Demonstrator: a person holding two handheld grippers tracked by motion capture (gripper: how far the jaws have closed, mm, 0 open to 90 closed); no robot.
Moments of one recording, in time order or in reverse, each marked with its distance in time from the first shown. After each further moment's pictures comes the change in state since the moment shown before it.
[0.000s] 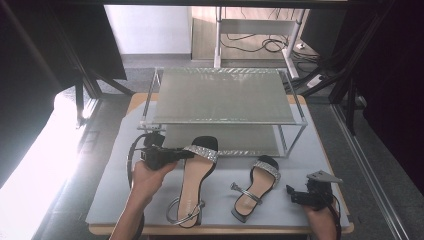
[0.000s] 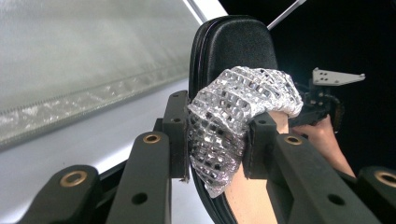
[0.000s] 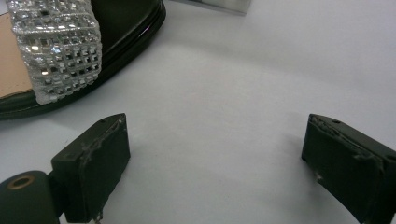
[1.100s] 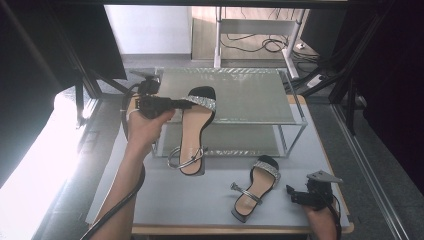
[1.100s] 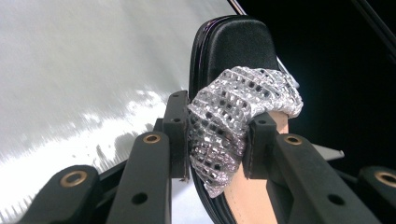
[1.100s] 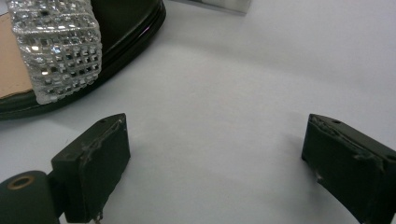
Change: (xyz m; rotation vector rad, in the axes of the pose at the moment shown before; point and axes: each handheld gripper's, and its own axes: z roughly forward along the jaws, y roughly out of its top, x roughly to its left) left arm -0.009 0.125 -0.026 -0.076 0.065 -0.046; right arm 0.000 0.000 0.000 0.003 0.003 0.000
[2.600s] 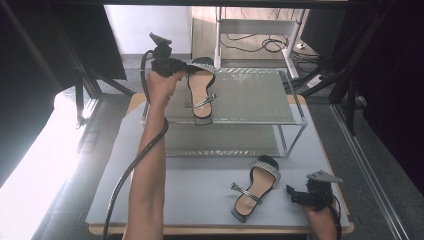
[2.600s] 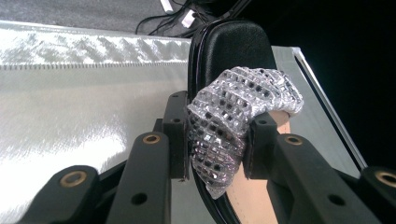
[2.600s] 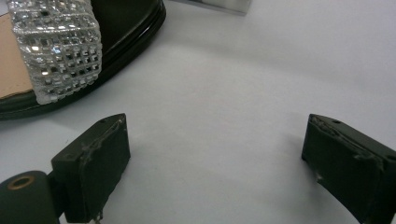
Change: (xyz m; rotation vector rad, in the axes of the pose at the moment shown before) left arm 0.060 0.107 0.068 -0.011 0.153 -0.082; right arm 0.000 0.000 0.000 -0.003 -0.001 -0.001
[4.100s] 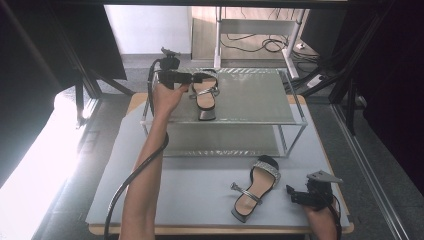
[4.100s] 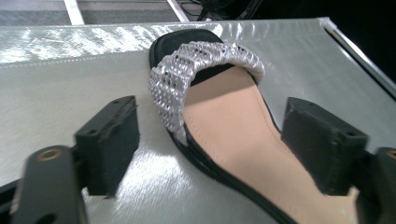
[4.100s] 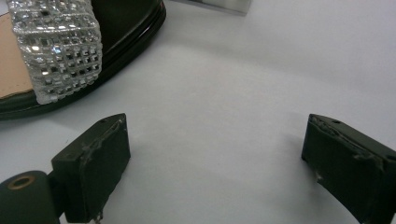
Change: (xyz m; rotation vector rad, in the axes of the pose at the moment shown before) left arm -0.010 -0.035 0.012 -0.046 0.113 0.221; right arm 0.000 0.000 0.000 -0.001 -0.001 0.000
